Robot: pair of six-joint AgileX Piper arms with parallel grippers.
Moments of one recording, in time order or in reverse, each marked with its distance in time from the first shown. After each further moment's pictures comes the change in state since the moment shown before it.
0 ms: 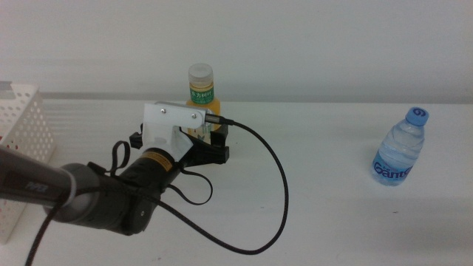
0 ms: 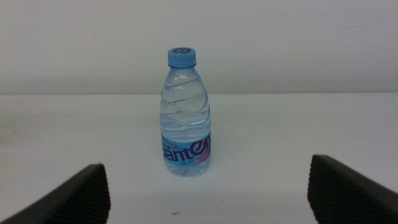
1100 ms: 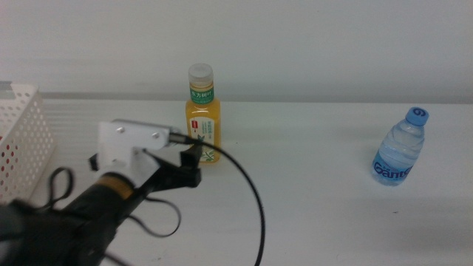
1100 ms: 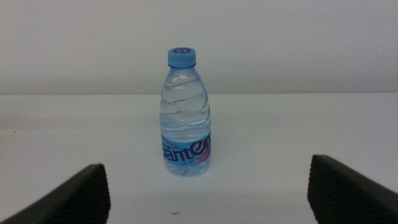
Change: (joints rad) left arm 0.000 -0.277 0.267 -0.040 0.053 0.012; right arm 0.000 0.000 0.000 0.000 0.000 0.000
